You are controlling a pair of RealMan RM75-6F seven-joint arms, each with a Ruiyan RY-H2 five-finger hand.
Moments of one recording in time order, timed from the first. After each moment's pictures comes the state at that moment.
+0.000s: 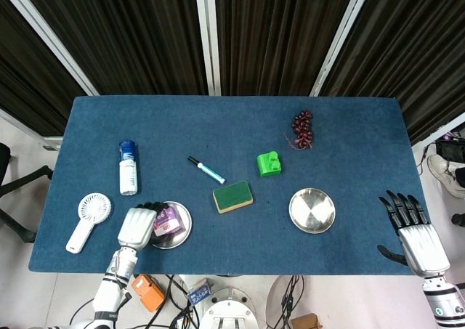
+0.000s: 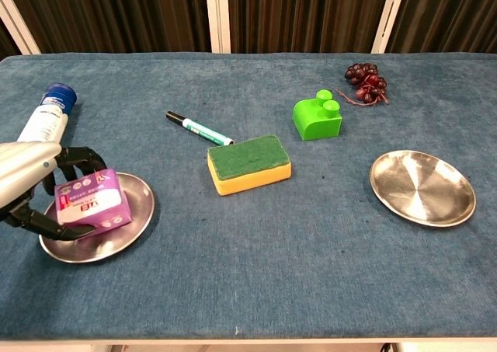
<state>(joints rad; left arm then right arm) -0.26 -1.67 -0.07 -1.63 1.33 1.24 0.55 0.11 -1.16 -0.12 -1.51 -1.65 1.59 -0.04</state>
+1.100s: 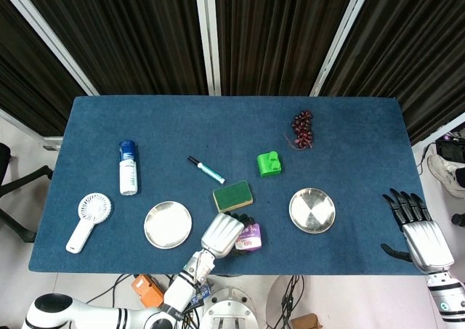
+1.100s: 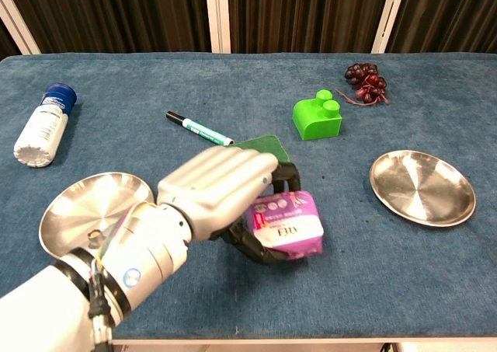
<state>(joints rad) -0.53 -2.05 -0.13 -1.58 1.27 1.07 0.77 0.11 -1.11 -0.07 -1.52 -1.64 1.50 0.04</state>
